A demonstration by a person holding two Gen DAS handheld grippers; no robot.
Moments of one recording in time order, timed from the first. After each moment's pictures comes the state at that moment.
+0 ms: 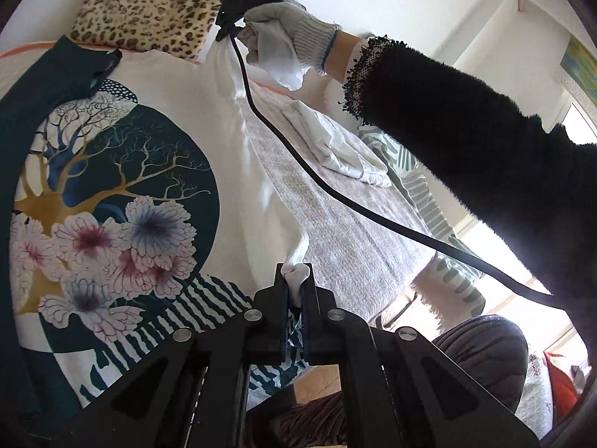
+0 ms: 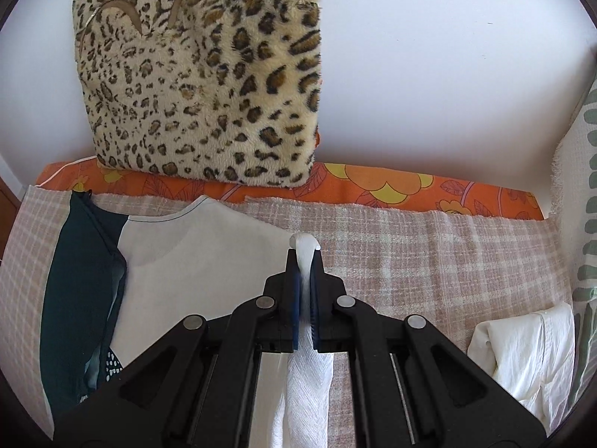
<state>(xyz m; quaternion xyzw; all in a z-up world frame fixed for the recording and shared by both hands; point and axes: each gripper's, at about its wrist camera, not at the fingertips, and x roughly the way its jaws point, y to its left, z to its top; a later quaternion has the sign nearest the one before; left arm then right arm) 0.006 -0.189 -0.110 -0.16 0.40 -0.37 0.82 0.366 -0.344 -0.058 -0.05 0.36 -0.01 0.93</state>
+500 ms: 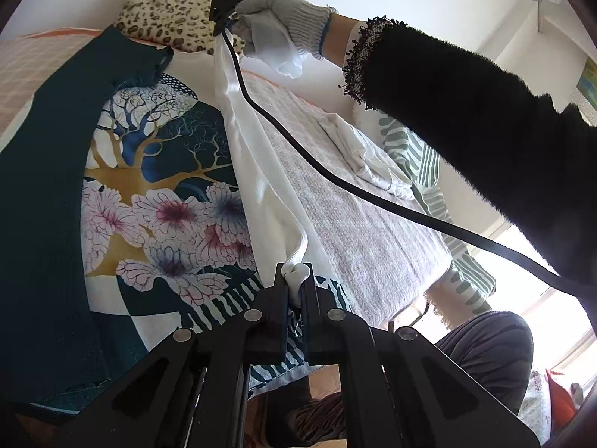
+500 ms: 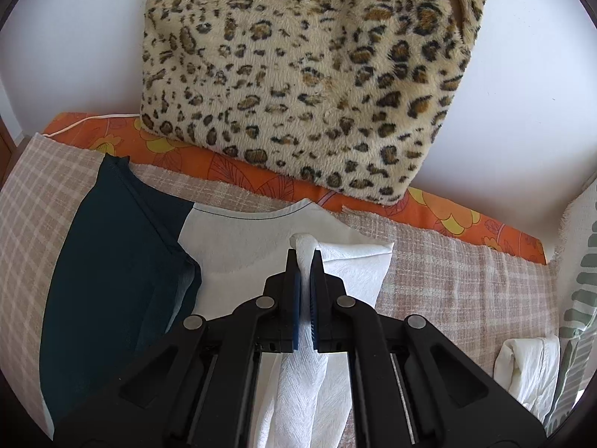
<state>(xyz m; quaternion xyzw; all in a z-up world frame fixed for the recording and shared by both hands) -0.008 -0.140 -0.121 -0.18 0.40 -0.33 0.84 0.374 -0.222 -0.081 -0.14 0.37 0.00 0.92</state>
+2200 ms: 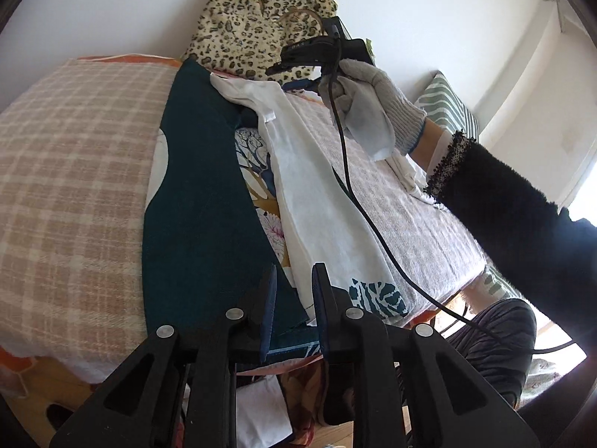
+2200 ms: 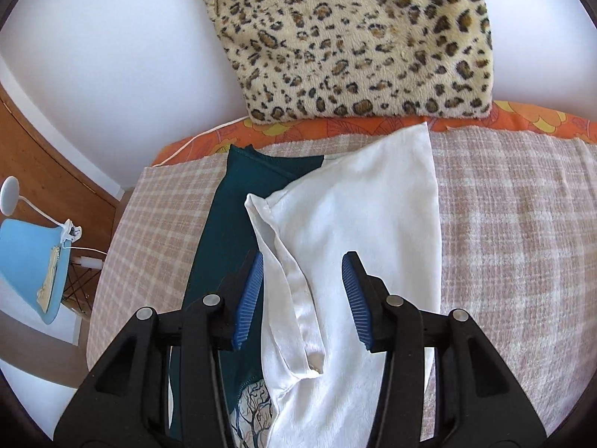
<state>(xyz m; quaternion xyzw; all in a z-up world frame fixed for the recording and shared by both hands) -0.027 -0.023 -0.076 -0.15 0.40 -0.24 0.87 0.306 -0.227 -0.100 0.07 0.41 0.19 0.89</state>
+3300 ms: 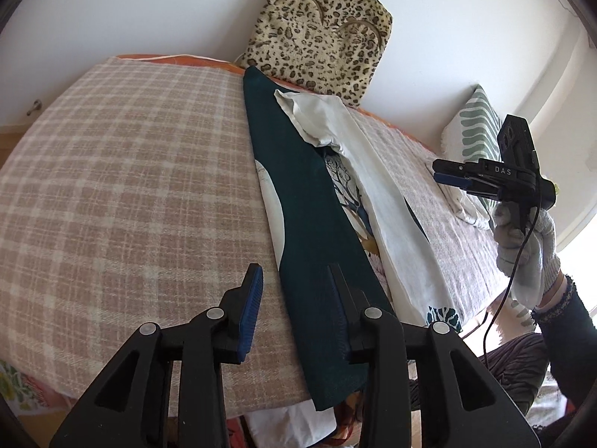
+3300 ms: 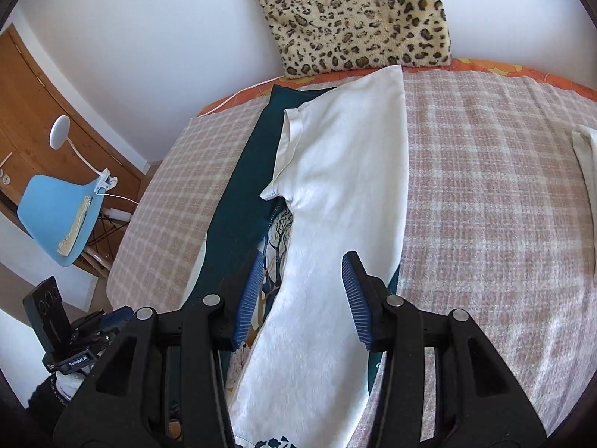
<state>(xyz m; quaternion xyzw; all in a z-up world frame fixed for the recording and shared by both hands) 0.022 0.059 -0.070 -0.15 0.43 -0.20 0.87 0.122 -0.292 -0.095 0.07 0.40 0.21 0.89</state>
